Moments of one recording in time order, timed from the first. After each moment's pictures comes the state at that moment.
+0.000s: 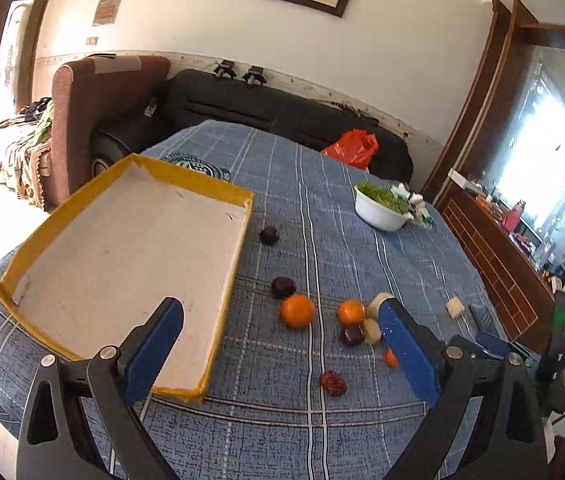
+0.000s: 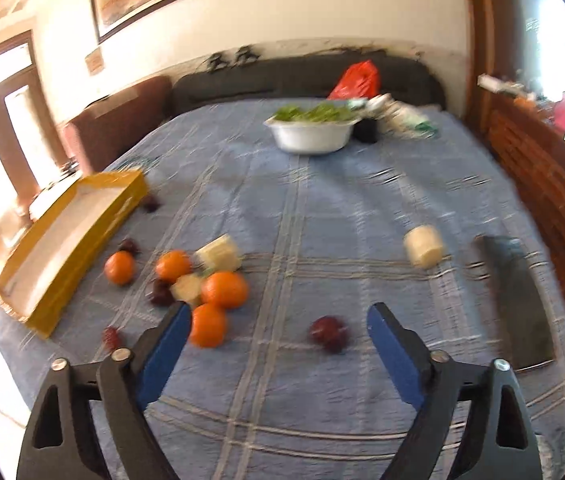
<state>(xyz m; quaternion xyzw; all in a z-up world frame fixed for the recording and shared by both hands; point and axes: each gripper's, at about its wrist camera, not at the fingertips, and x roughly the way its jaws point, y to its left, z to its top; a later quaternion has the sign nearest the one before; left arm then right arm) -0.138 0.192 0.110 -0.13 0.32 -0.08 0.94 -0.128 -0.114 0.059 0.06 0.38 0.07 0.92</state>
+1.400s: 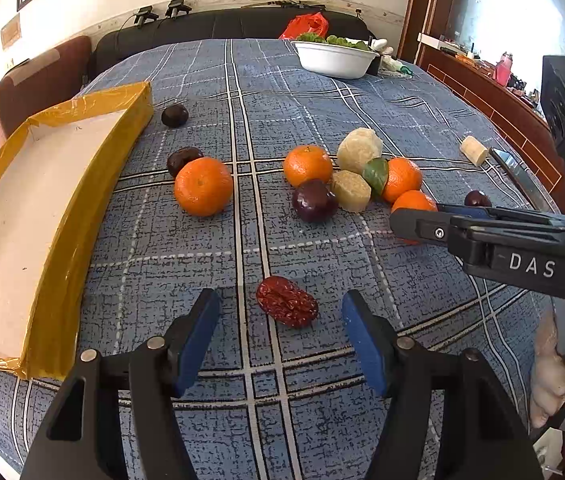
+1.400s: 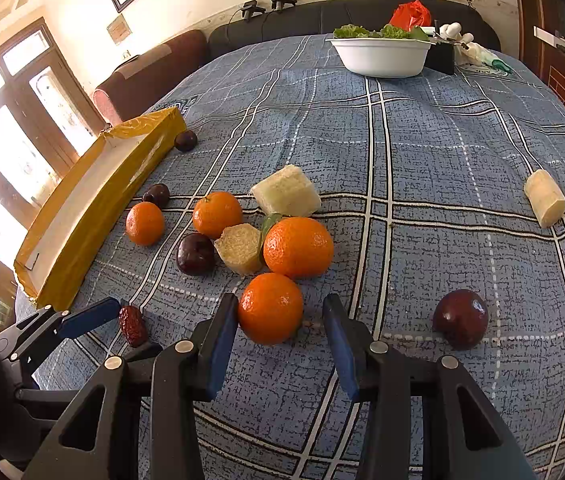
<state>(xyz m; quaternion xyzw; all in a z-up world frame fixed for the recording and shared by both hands) -0.109 0.089 0.009 0.04 0.44 -0.14 0.89 -0.089 -0.078 0.003 0.09 0.45 0.15 0.88</state>
